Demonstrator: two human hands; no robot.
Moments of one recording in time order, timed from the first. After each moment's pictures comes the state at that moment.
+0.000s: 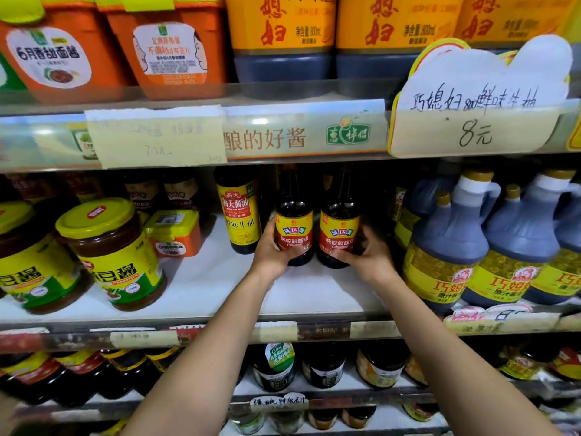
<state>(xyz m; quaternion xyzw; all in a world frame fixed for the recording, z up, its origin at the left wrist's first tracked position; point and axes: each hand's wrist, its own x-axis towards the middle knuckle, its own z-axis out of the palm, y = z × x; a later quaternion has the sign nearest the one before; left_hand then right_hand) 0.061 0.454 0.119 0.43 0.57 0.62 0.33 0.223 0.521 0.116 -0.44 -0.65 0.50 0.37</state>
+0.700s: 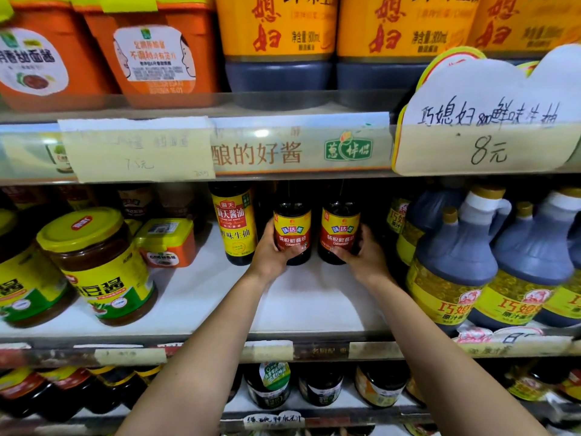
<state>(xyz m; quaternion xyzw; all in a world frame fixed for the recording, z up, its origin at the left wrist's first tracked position) 0.046 0.485 0.113 0.42 0.54 0.62 0.38 0.206 0.555 0.111 -0.46 -0.67 0.45 0.38</state>
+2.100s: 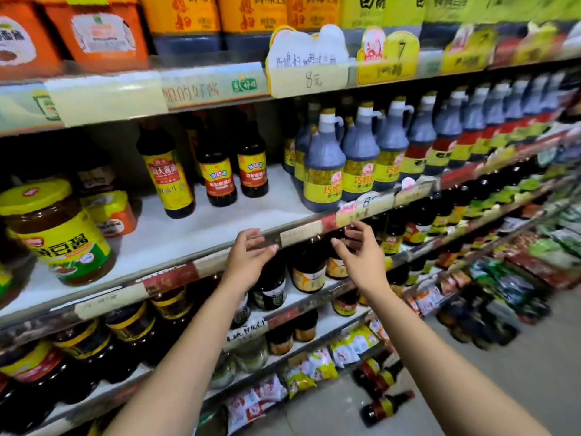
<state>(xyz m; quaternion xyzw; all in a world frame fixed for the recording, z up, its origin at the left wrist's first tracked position) 0.138 0.313 0.107 0.48 0.59 0.49 0.42 0.337 0.318 0.088 -0.57 -0.55 0.28 0.53</state>
